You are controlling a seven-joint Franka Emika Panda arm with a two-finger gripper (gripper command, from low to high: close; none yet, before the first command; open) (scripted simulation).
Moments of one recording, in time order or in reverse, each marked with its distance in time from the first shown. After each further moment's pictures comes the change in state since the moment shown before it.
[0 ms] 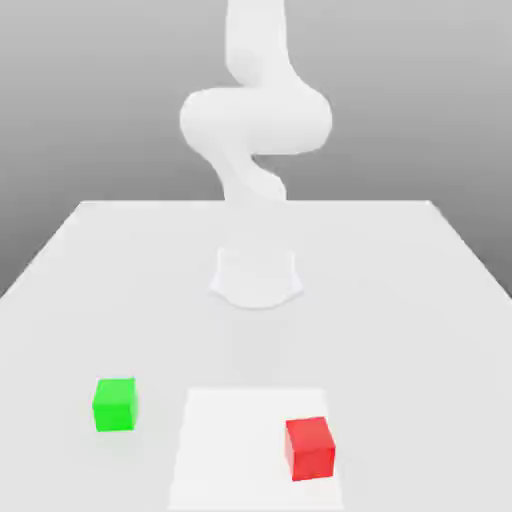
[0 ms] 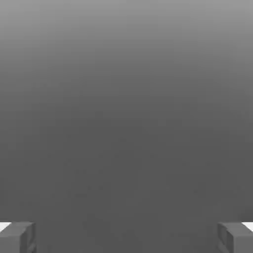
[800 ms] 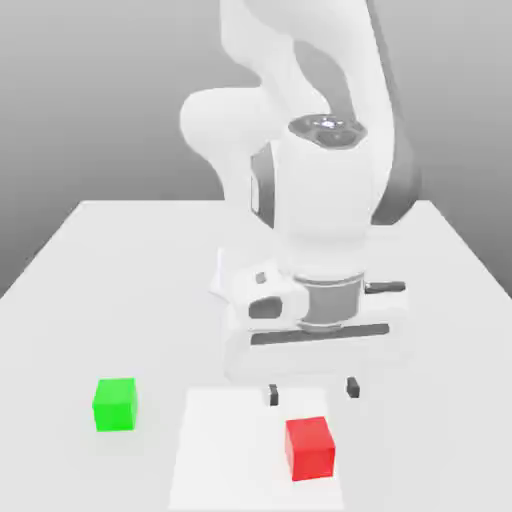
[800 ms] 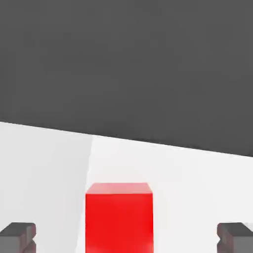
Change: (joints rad) arm 0.062 0.876 0.065 -0.262 -0.032 0.423 0.009
